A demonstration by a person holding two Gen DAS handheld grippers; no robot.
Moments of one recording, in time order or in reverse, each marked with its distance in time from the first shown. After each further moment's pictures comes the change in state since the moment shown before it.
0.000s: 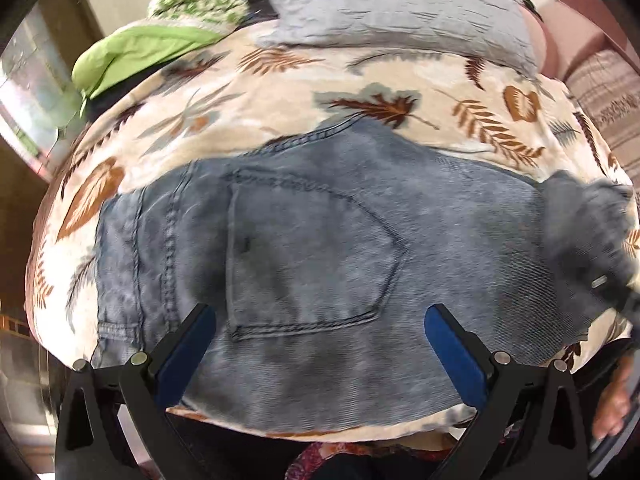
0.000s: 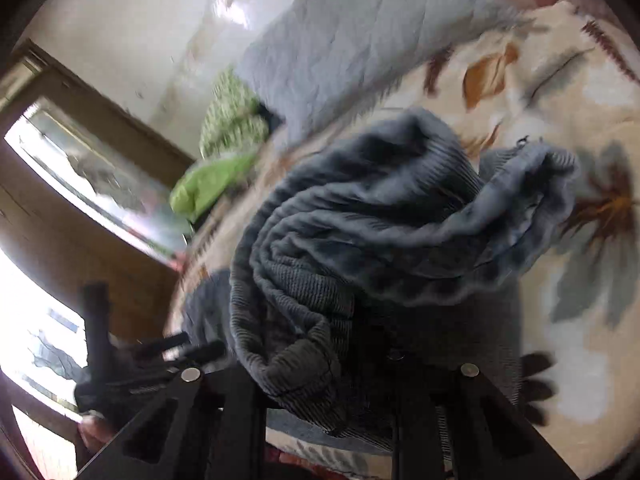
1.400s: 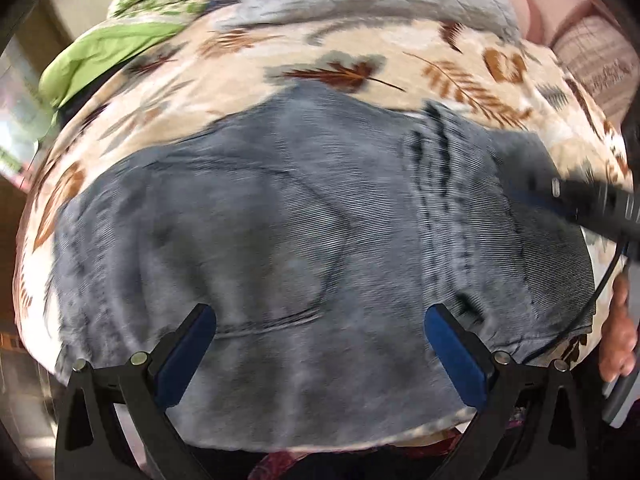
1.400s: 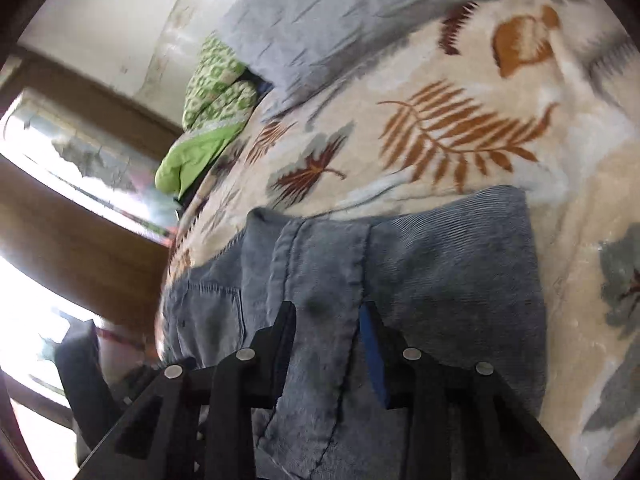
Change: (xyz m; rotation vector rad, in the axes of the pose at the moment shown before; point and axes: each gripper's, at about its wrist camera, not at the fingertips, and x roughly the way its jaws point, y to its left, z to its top) left arm 0.021 -0.030 -0.004 0.065 0.051 -0.014; right arm 0.061 -0.018 0.044 -0.023 0.111 0.025
